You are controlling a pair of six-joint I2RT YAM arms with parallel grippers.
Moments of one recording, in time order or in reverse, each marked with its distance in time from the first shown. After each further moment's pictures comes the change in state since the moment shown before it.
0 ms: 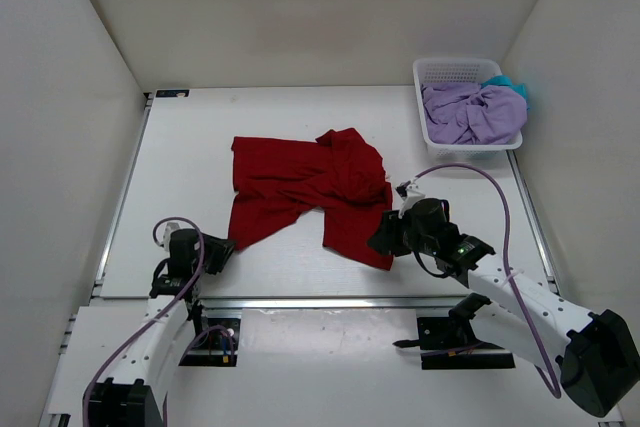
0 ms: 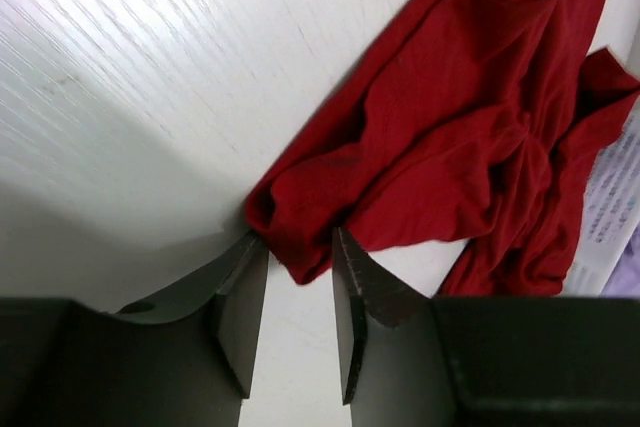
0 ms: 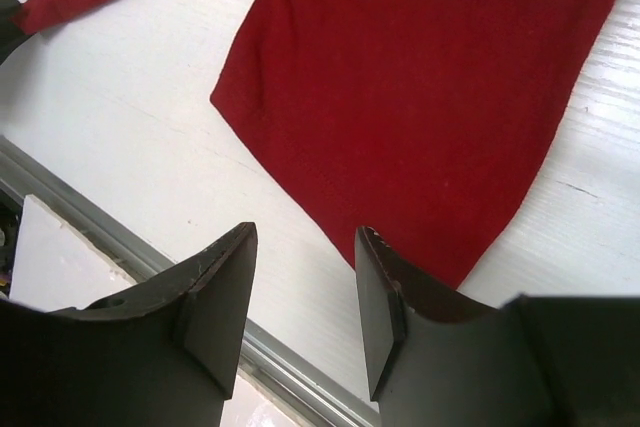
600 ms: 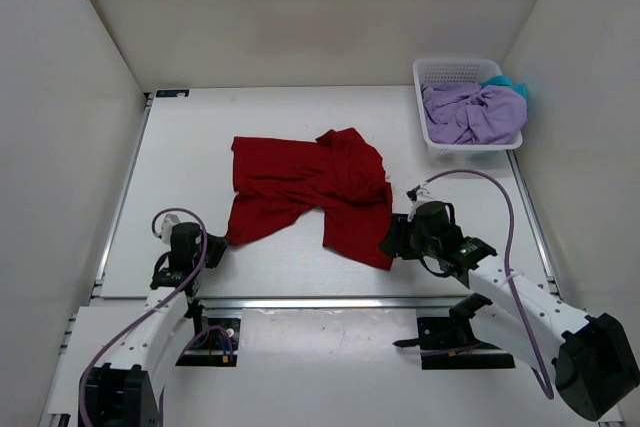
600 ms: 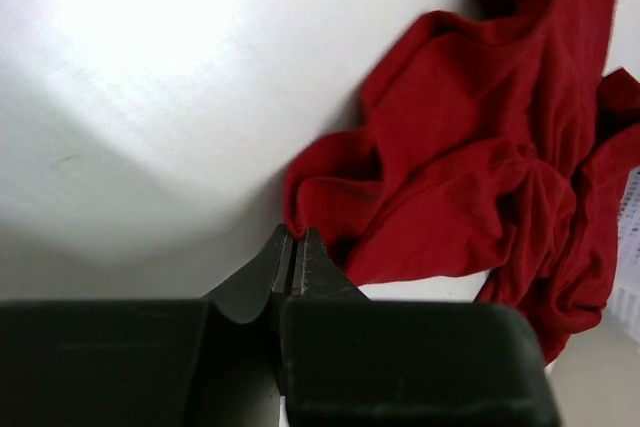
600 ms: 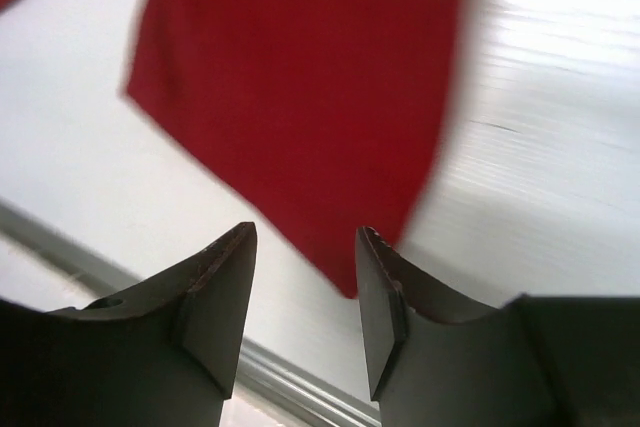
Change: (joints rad) left arm 0.002 0.092 0.014 0.094 -0.072 0.067; right arm -0.050 -0.006 -0.033 -0.060 0.035 0.028
